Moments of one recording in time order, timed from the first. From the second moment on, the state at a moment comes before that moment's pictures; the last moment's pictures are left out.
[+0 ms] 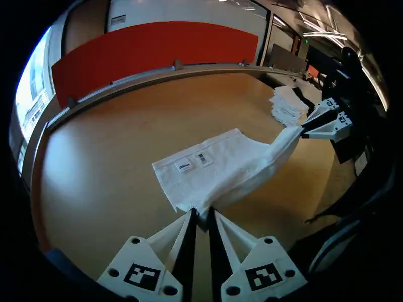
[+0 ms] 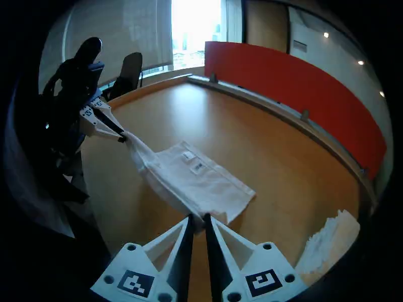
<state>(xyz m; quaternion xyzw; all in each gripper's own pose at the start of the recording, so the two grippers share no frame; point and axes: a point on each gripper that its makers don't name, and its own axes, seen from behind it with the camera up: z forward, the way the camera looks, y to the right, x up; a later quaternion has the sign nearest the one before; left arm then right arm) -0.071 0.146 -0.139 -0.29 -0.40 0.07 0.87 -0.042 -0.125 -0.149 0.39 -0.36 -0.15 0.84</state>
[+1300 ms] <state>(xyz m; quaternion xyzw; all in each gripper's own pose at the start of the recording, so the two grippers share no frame) -0.128 0.150 -0.054 -0.27 -0.43 0.10 0.86 -0.101 -0.112 -0.063 0.36 -0.39 -0.16 0.83</state>
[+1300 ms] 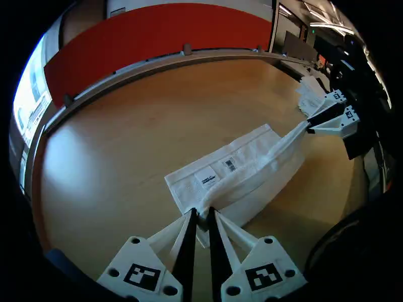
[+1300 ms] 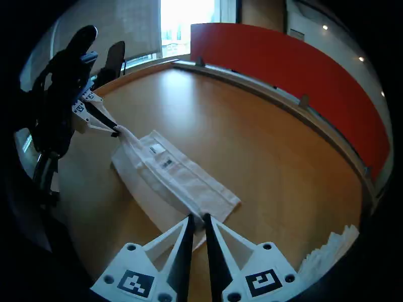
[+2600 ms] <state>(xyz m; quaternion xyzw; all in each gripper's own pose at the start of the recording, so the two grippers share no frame) -0.178 0.143 -0.014 -0.24 -0.43 0.14 0.86 -0.158 -0.102 -0.029 0.32 -0.42 -0.18 0.83</state>
